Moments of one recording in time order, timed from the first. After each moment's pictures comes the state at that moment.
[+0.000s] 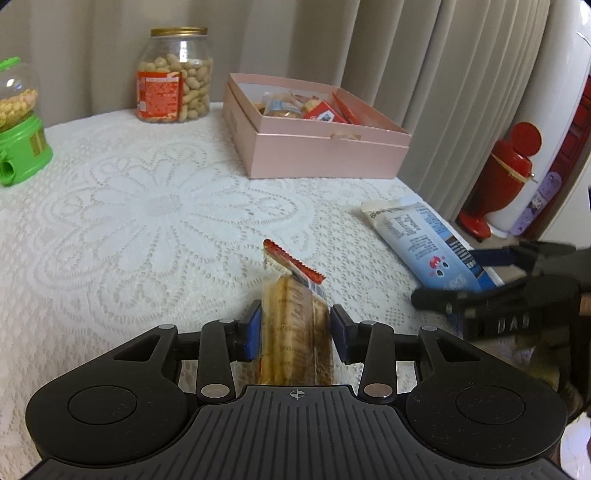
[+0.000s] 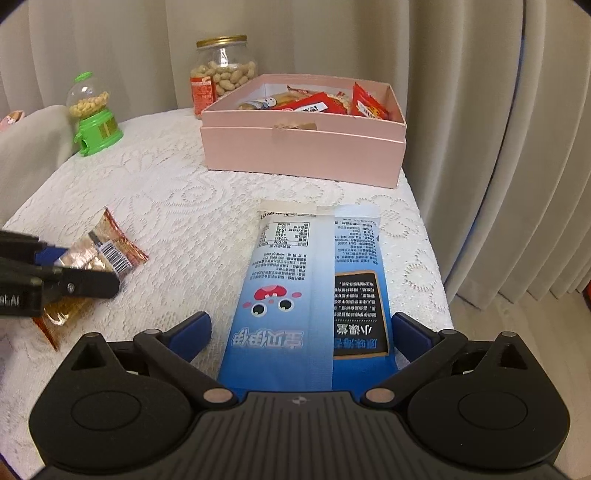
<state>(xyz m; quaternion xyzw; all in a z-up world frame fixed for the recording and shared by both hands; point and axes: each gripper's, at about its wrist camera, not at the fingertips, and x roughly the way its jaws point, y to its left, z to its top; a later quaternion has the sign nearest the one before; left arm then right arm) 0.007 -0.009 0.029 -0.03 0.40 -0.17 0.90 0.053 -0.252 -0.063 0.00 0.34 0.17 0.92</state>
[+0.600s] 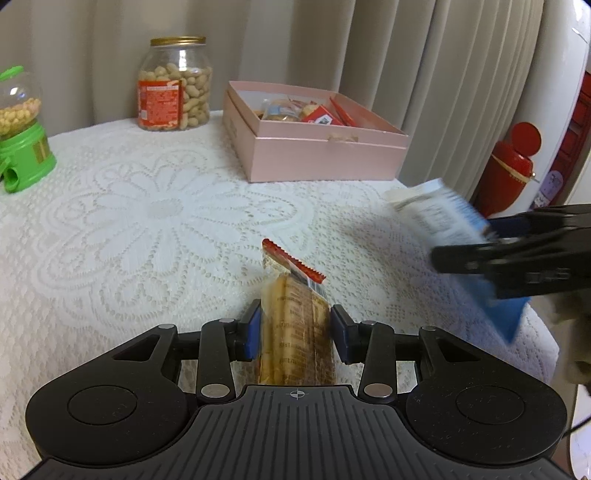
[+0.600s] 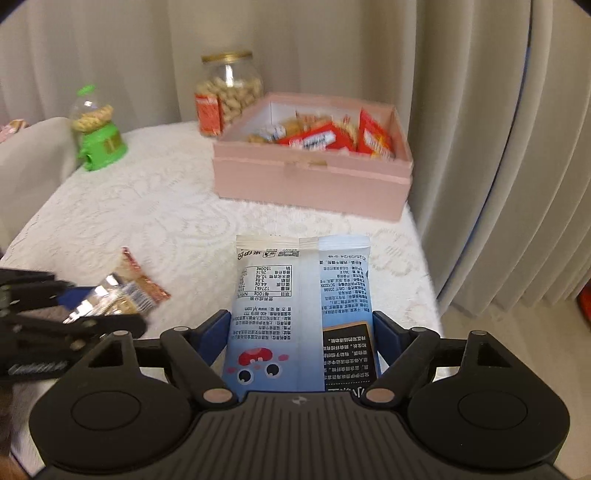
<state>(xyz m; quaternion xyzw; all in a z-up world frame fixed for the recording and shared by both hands) -0.002 -0.009 0.028 -0.03 0.39 -0.16 0.91 0.041 -0.244 -0.025 -0.02 0.33 0.16 0.93</state>
